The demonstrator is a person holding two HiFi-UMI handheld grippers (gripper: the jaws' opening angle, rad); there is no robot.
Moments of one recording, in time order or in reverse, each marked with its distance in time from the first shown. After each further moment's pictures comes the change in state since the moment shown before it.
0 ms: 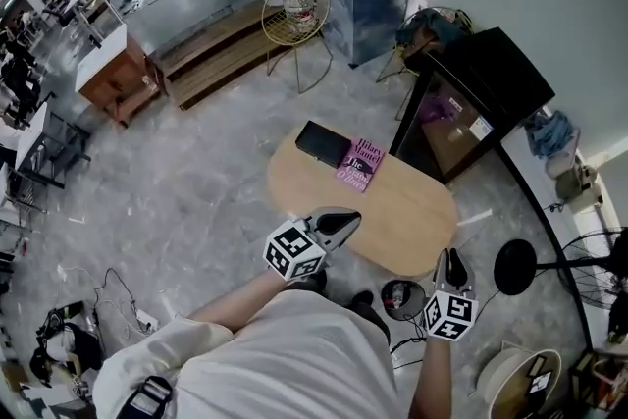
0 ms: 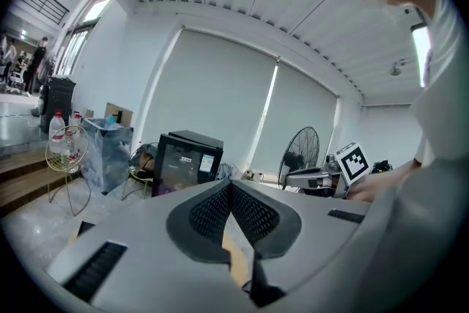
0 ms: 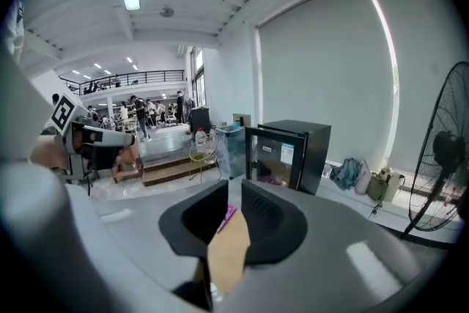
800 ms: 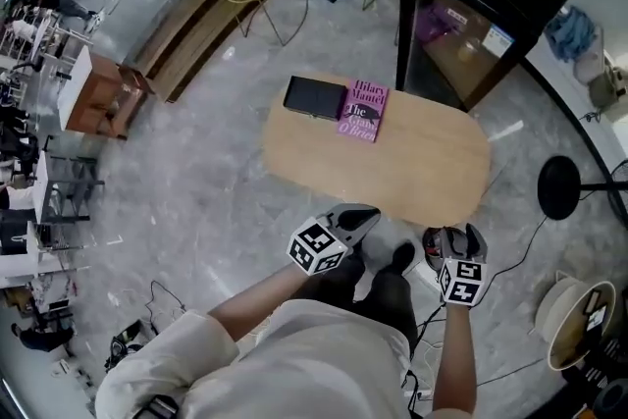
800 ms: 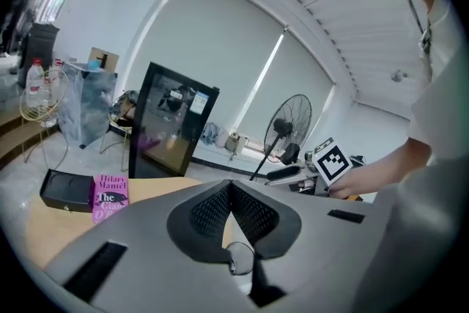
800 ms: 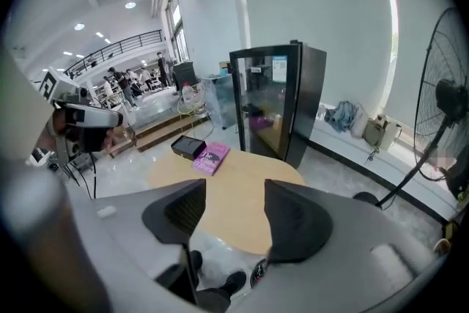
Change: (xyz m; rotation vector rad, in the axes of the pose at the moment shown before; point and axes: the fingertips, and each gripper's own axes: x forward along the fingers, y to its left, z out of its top) left arm 0.093 0.024 -0.184 -0.095 0.273 -0.160; right arm 0.081 -0.034 -0.223 0.089 0.365 -0.064
